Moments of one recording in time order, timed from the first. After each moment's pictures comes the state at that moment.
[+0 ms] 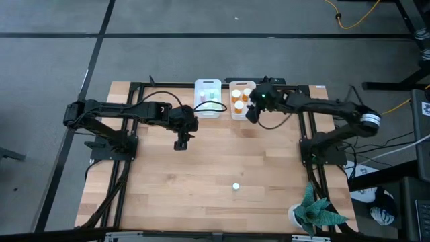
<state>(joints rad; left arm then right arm) 0.10 1.36 1.10 -0.73 -0.04 0.14 -0.49 1.36 0.85 -0.30 0.14 -0.01</state>
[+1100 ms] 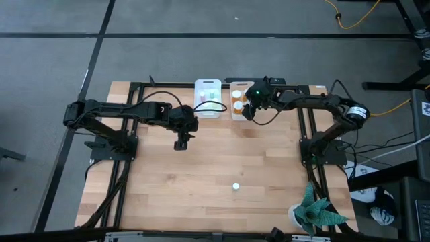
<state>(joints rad) 0.10 1.36 1.10 -0.73 -0.04 0.14 -0.57 1.55 0.85 -0.15 0.09 -0.03</state>
